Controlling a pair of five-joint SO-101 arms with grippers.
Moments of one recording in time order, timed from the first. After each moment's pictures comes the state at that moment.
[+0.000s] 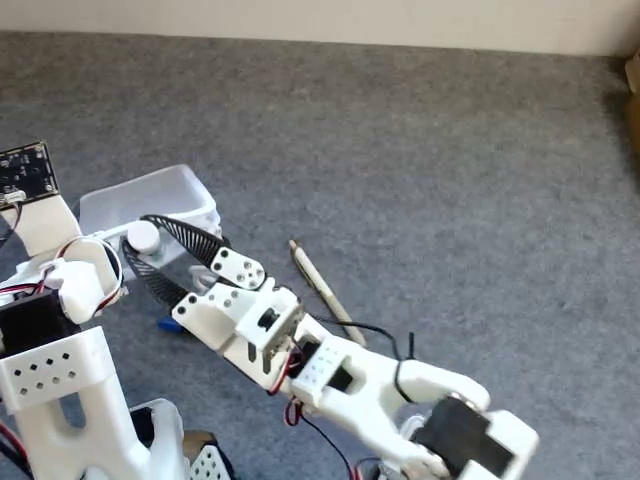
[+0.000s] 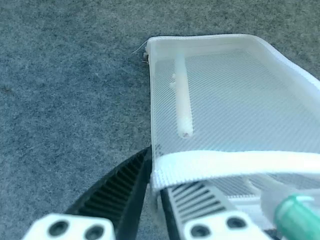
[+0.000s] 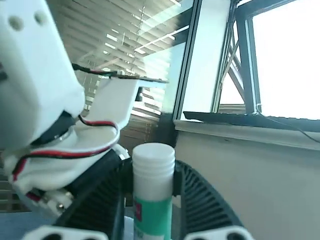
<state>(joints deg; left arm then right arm) -26.2 -52.0 37.5 76.8 6.7 -59.9 -7.0 61.0 -78.3 11.1</state>
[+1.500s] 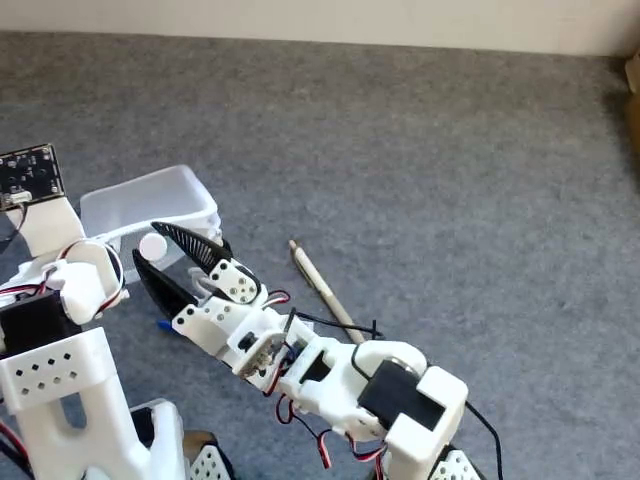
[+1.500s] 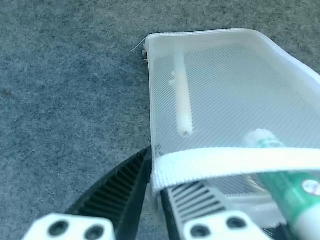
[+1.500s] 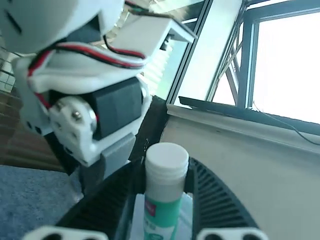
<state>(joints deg) -26.2 -52.1 38.5 76.8 4.8 -60.0 10.6 58.7 -90.8 21.7</state>
